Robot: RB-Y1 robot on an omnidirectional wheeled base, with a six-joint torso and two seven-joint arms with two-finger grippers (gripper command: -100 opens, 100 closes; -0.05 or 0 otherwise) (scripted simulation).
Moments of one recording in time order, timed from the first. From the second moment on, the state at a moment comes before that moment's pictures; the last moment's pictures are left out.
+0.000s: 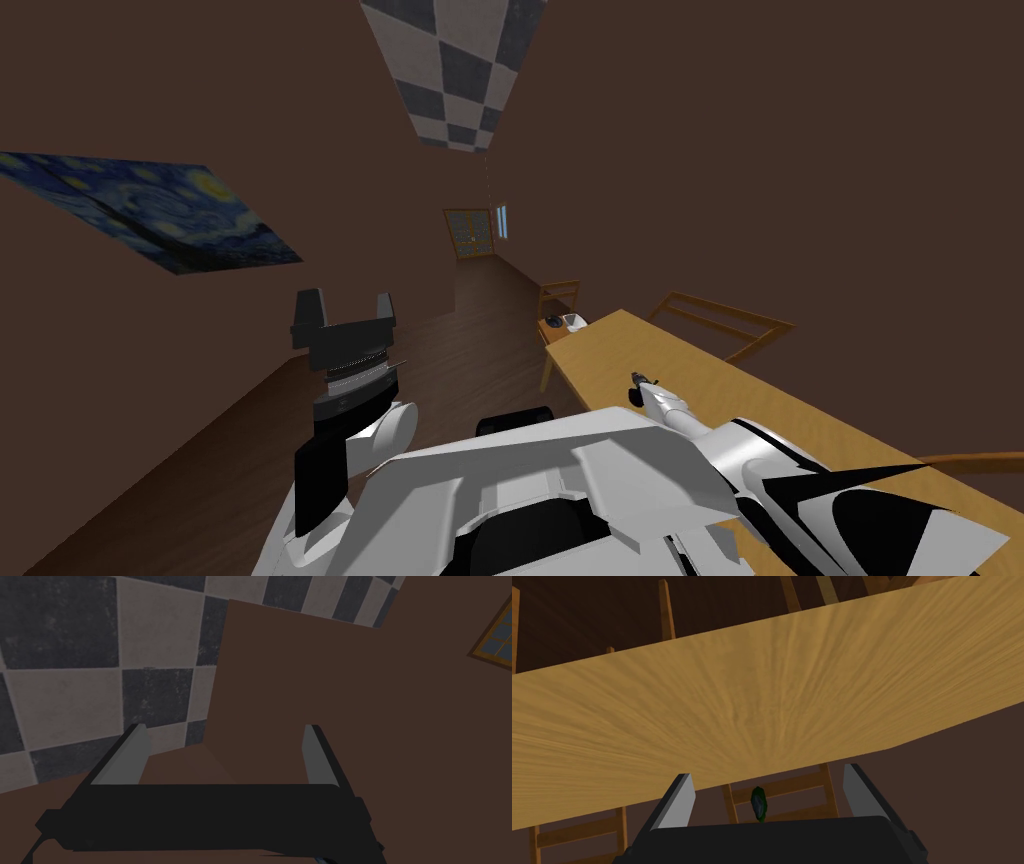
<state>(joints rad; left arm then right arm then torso) 0.47 0.01 0.05 -2.39 0.07 -0.53 0.15 -0.05 -0.58 0.14 -0.46 0.90 0.35 -0.83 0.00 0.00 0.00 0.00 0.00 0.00</state>
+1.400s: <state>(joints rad) 0.47 0.01 0.05 -2.39 0.07 -0.53 0.15 -0.02 -0.53 0.11 -0.44 0.95 0.39 -0.80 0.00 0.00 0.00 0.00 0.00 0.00</state>
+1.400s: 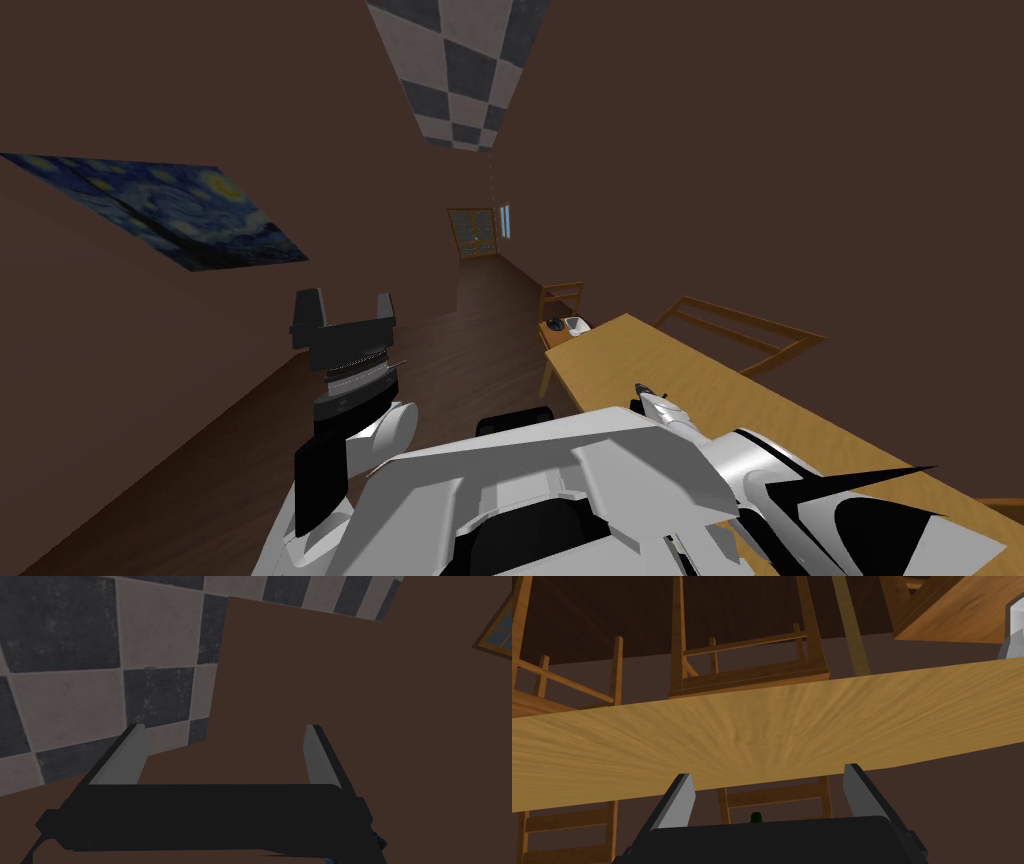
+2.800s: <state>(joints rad) 0.47 0.01 0.05 -2.39 0.07 -0.53 0.15 0.19 -0.41 -0.06 -0.79 0.92 0.50 -0.57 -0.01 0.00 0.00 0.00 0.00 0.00</state>
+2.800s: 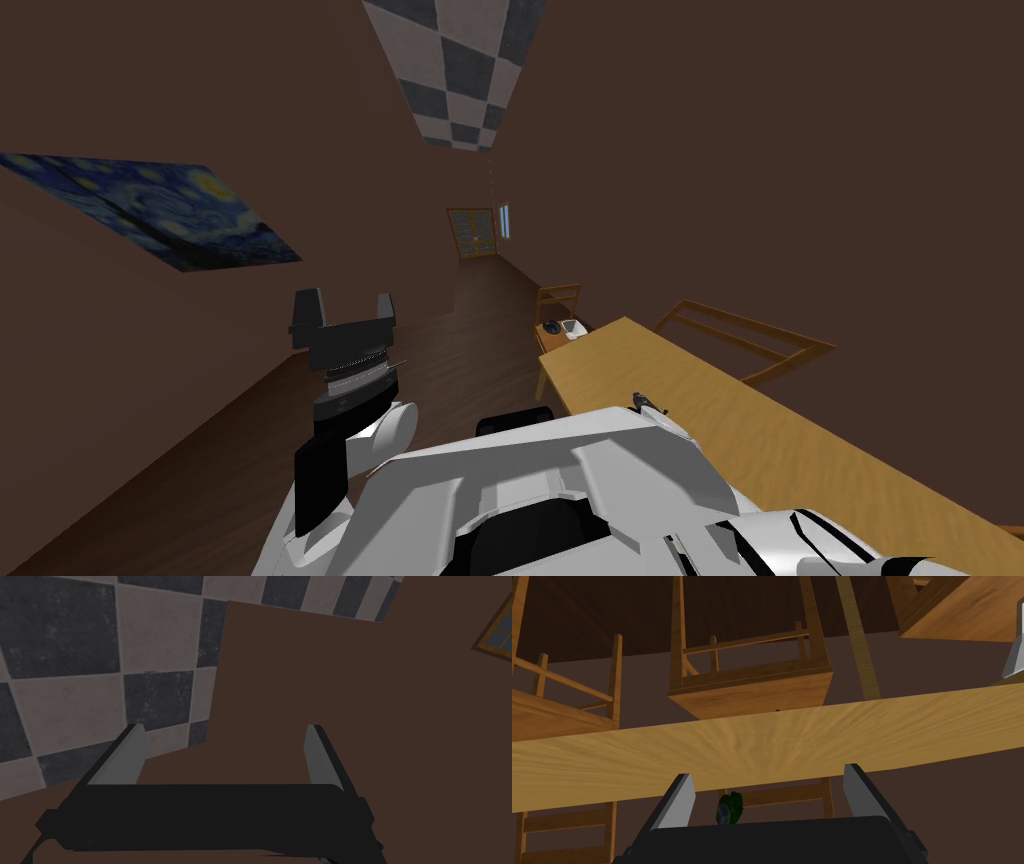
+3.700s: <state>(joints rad) 0.47 0.01 0.05 -2.39 0.07 -0.53 0.15 0.23 -0.39 -0.09 -0.84 0.93 0.52 -0.53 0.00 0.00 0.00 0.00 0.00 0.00</state>
